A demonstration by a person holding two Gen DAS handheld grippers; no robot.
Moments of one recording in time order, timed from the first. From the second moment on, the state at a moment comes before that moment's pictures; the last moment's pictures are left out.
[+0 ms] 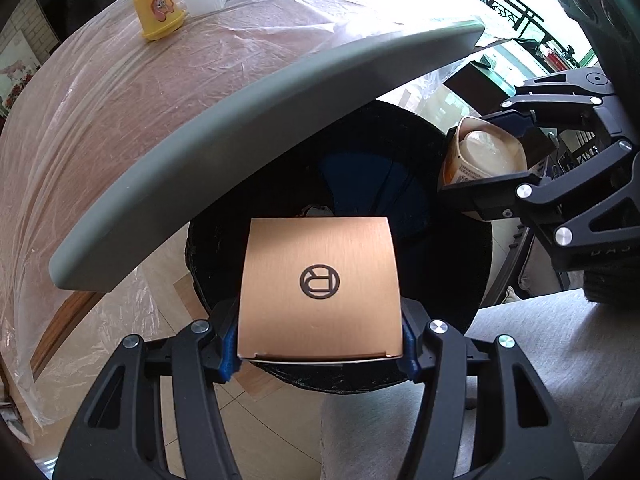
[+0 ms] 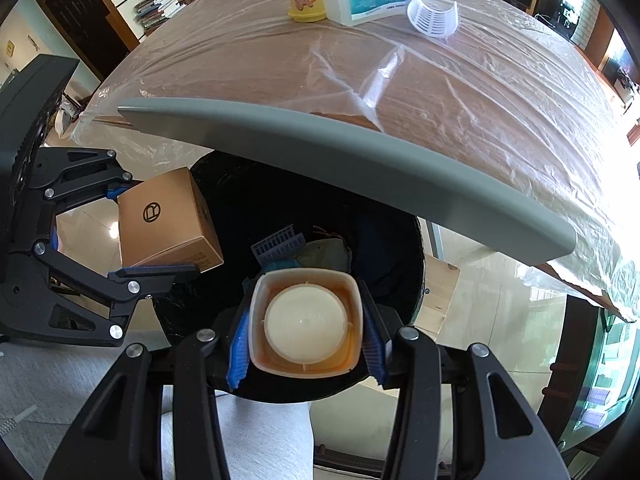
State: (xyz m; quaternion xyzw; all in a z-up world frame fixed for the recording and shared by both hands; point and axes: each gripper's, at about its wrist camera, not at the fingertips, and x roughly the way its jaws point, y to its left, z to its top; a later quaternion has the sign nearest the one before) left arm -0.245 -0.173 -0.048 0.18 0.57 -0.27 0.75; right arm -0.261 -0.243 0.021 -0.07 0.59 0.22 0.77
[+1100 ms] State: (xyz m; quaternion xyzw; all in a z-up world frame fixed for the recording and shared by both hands) left arm -0.241 -0.170 -0.058 0.16 0.56 -0.26 0.77; right arm -0.252 -0.238 0.010 -0.05 0.60 0.21 0.77
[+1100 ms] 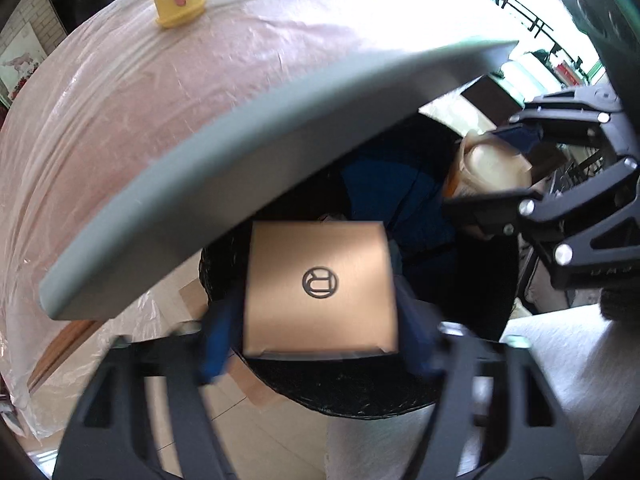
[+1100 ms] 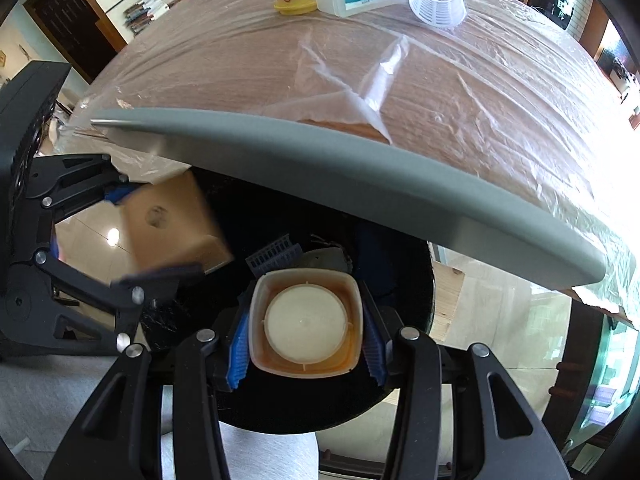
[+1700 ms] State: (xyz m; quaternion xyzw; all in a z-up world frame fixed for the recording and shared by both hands) left arm -0.250 -0.133 0.029 0.12 0.50 -0.29 0.81; right arm -0.278 -0.292 0.101 -0.02 0.50 0.18 0.85
